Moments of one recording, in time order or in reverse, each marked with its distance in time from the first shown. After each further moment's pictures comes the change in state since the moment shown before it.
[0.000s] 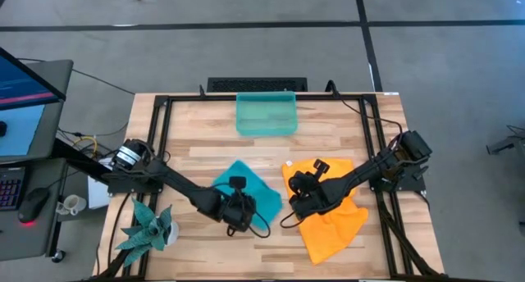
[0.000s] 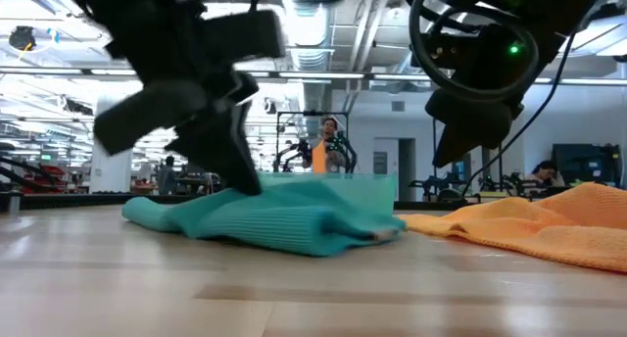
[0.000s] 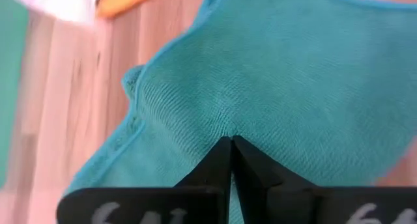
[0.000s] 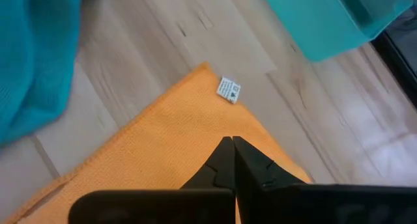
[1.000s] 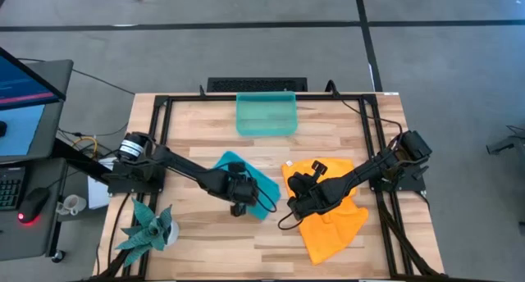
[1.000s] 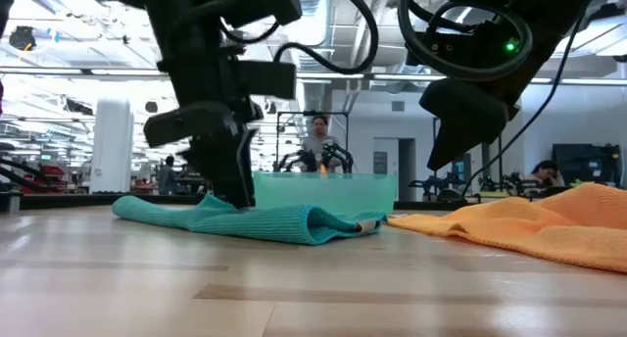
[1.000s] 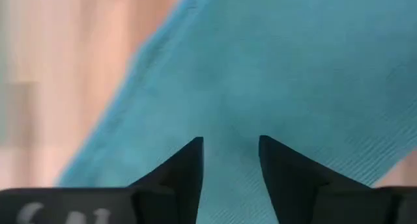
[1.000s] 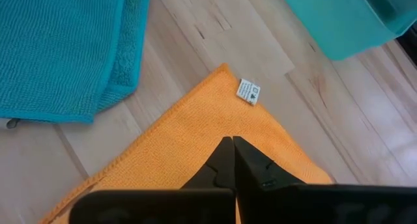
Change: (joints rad) left arm 0.177 -0.025 0.059 -0.218 0.175 0.023; right arm 0.000 0.000 0.000 0.054 -0.036 -0.007
